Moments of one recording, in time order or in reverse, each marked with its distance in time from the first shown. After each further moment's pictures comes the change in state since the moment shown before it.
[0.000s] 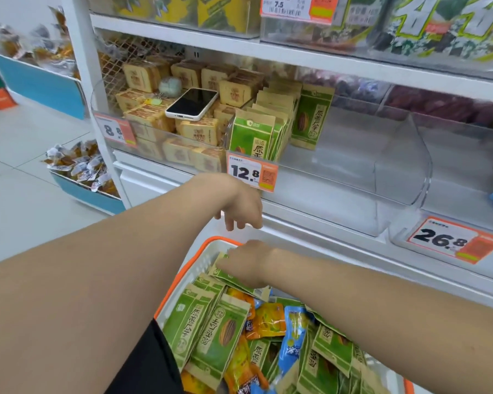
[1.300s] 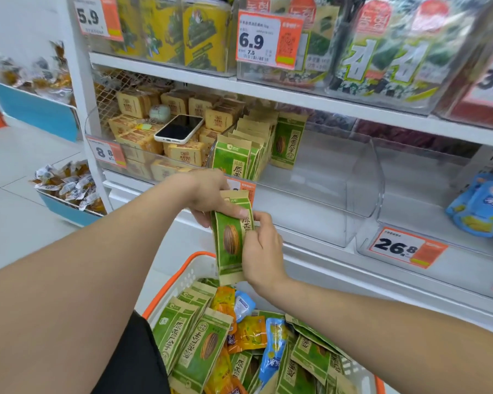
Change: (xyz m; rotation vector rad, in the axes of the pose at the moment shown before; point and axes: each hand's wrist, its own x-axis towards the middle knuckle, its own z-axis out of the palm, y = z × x) left_hand -0.036 -0.017 -0.021 -0.458 0.315 0.041; right_hand -0.073 -0.011 -0.029 1.438 1.123 0.694
